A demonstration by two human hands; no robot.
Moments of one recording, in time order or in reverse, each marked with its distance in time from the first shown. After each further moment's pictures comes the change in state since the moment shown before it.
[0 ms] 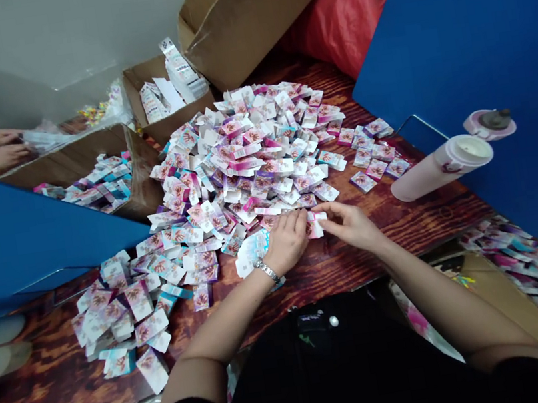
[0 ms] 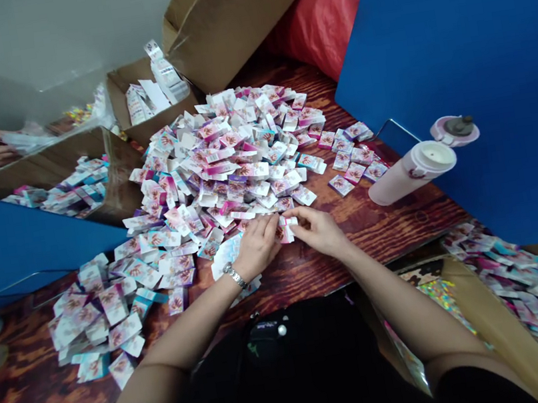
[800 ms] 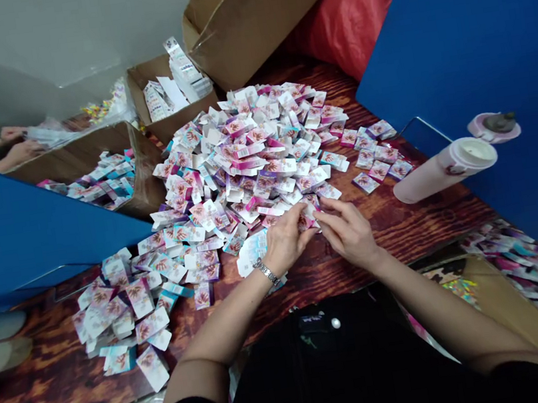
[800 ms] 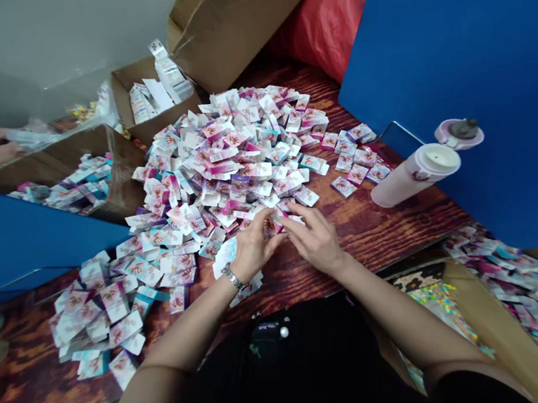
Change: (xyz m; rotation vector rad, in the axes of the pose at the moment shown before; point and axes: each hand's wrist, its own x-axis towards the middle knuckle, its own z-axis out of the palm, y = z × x) left_hand 0.000 0.000 -0.014 -0.393 0.199 -0.221; right_hand -0.015 -0.025 0.012 -0.651 0.401 -0.707
